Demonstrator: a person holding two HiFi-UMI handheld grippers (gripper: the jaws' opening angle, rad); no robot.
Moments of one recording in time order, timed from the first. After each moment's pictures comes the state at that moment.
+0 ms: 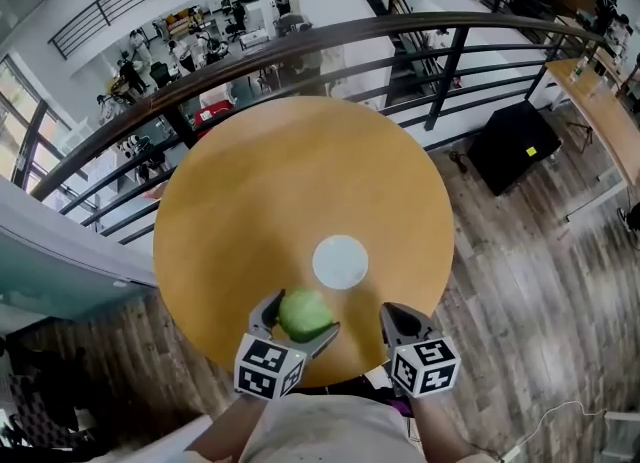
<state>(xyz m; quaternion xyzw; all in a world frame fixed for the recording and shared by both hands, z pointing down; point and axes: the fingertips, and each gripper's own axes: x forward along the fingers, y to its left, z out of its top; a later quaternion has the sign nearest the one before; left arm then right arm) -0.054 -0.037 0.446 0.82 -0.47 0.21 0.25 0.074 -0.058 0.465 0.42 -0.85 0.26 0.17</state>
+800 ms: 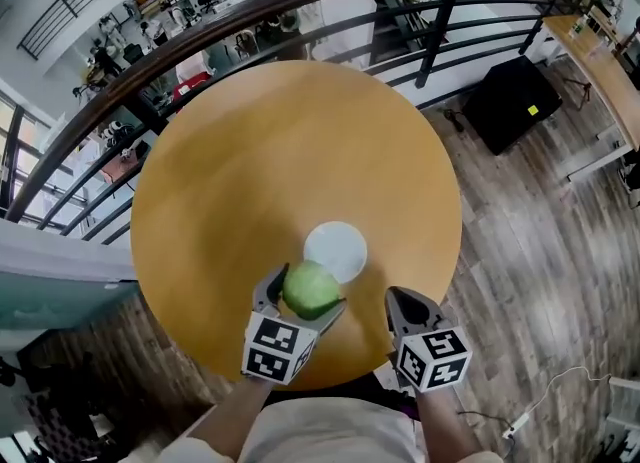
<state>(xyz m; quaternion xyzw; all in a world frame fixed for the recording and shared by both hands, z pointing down) -0.042 -0.112 0.507 0.83 -0.44 0.26 0.24 0.081 -0.105 0.505 0.45 -0.82 0.30 0.18</state>
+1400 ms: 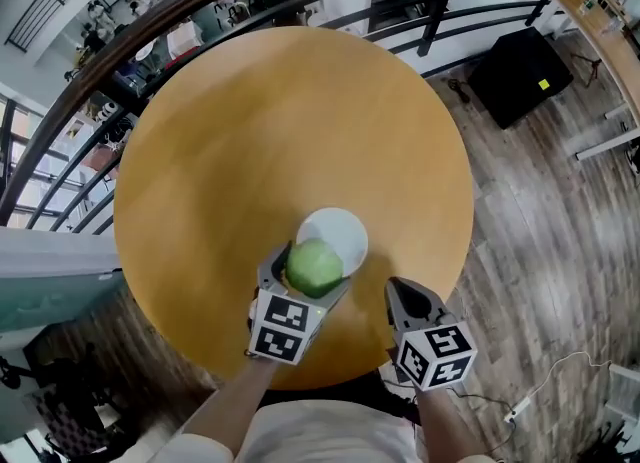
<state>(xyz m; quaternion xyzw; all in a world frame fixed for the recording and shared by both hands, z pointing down) -0.026 -0.160 0.581 0.82 -0.42 0.30 0.25 0.086 -0.131 0.559 0.45 -0.81 0.33 0.18</state>
